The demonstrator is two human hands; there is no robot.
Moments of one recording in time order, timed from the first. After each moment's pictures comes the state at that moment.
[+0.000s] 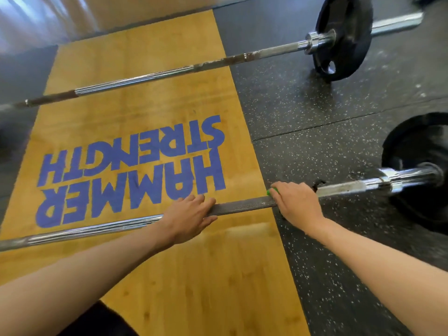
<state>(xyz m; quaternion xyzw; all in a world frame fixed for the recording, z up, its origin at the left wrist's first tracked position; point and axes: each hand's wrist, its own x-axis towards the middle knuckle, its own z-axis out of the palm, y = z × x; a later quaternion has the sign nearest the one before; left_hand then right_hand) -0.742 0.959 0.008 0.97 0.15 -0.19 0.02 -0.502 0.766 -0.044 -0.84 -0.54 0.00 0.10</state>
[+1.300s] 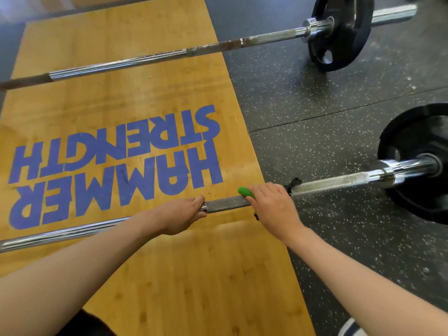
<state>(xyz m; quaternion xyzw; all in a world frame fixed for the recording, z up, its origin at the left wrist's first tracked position) -0.749 0.992 -0.009 0.91 0.15 -0.32 0.20 -0.567 0.790 -0.068 -0.82 -0.56 -0.04 0.15</state>
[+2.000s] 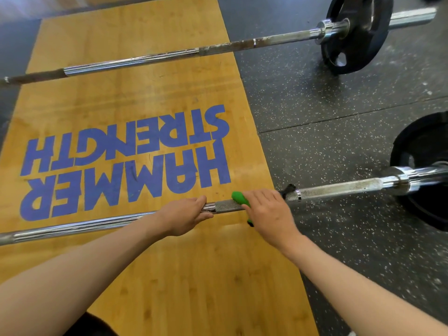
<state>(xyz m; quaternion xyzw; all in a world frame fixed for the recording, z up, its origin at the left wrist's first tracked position) -0.760 0.995 -0.013 0.92 0.19 -0.30 0.19 -0.592 0.803 -0.068 -0.79 -0.58 -0.05 0.15</state>
